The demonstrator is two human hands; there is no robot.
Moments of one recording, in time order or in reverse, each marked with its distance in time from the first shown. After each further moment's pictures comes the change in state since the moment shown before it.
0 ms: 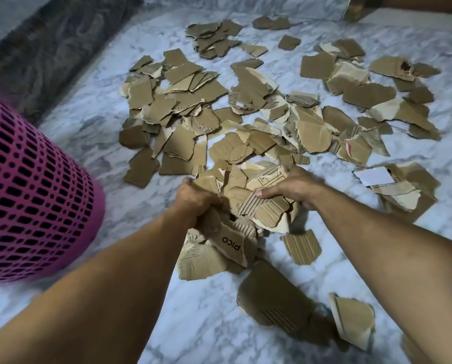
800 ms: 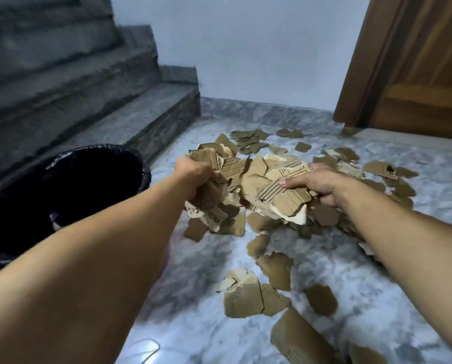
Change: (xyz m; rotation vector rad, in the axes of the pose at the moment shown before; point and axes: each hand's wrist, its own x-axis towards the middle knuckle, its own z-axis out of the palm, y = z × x) left_hand -0.157 0.146 -0.155 -0.107 0.216 0.395; right_hand -0.164 -0.155 -0.056 0.357 0.007 -0.324
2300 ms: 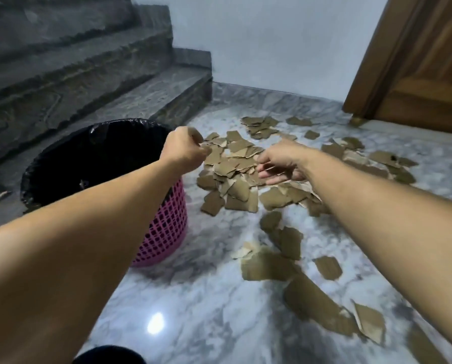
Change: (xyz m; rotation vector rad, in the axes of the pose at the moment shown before) left_hand -0.027 -0.027 -0.102 0.500 0.130 0.458; right_hand -0.044 -0.039 0.131 -0.281 -0.111 0.023
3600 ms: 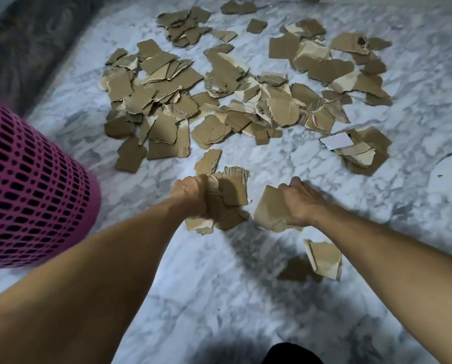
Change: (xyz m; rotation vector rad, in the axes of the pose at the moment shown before) left_hand -0.058 -0.033 0.306 0.620 -0.754 0.129; right_hand 0.024 0.320 -0.075 -1.056 -0.043 0.167
